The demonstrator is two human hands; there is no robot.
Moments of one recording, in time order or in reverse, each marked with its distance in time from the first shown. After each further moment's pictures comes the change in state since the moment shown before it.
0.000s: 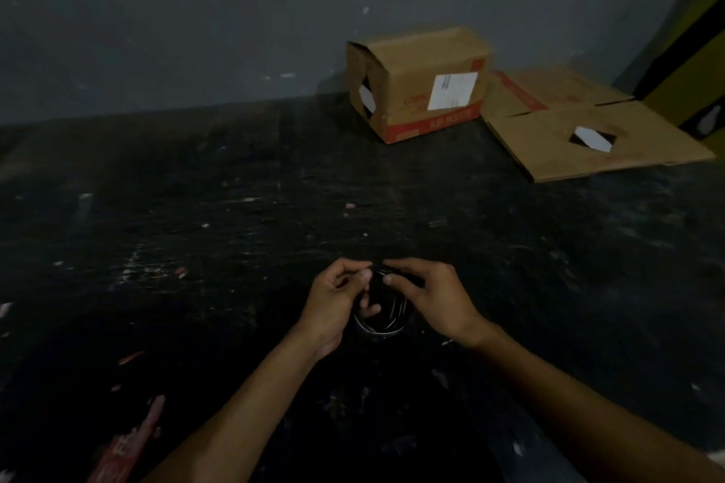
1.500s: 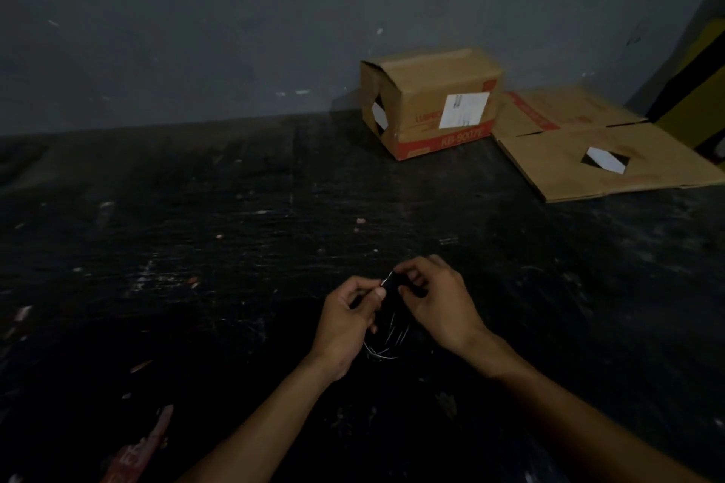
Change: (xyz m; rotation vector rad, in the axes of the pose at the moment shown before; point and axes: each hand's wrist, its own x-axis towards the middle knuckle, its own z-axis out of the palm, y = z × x) left_hand -0.003 -0.005 0.002 0.139 0.095 0.135; right_hand 0.009 -0.027 -0.003 -0.181 0.094 0.007
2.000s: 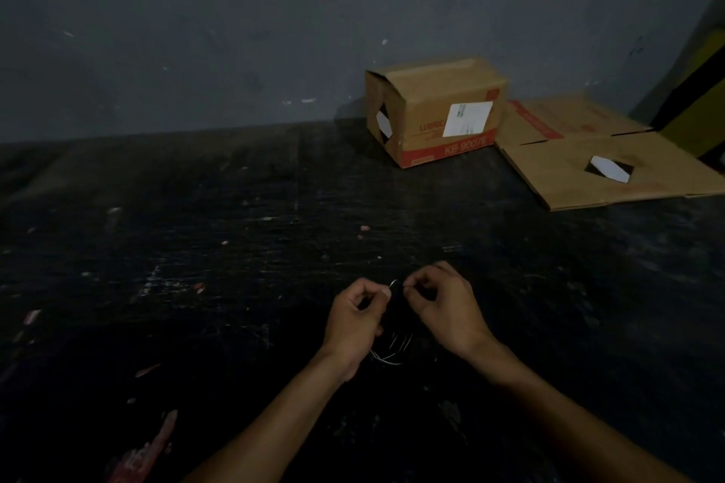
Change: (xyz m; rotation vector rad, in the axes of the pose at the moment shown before) left_hand 0.003 0.007 0.010 0.020 0.047 -0.015; right_hand -0.001 0.002 -0.001 0.071 0.051 0.055
